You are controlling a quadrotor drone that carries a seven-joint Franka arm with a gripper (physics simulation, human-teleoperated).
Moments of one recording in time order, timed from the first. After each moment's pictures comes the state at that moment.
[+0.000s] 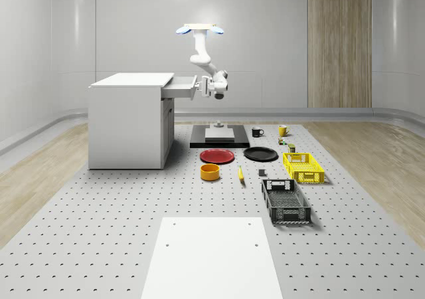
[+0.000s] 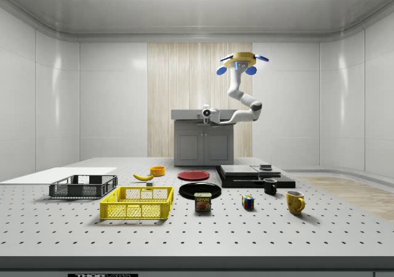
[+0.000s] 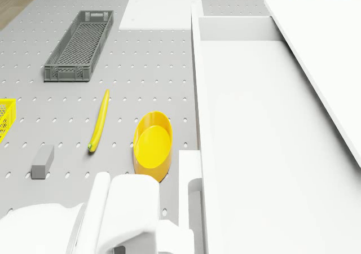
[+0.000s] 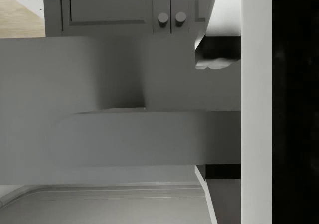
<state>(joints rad) 0.70 -1.01 -0.94 -2.44 0.80 1.71 0.72</state>
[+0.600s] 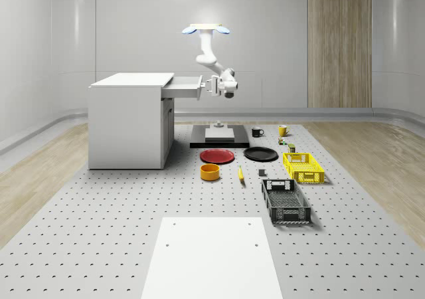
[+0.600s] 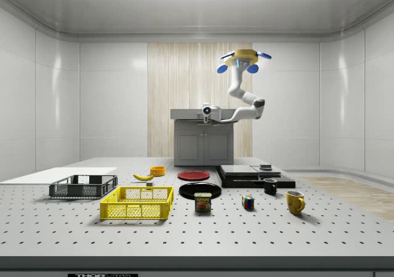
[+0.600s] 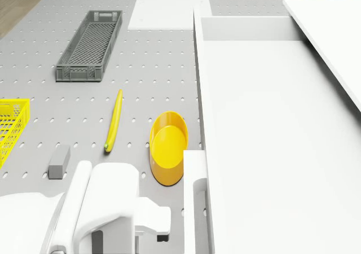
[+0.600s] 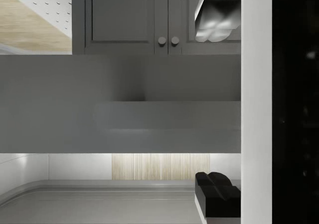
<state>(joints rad) 0.74 -1.05 -1.02 -2.40 0.74 1.70 0.73</state>
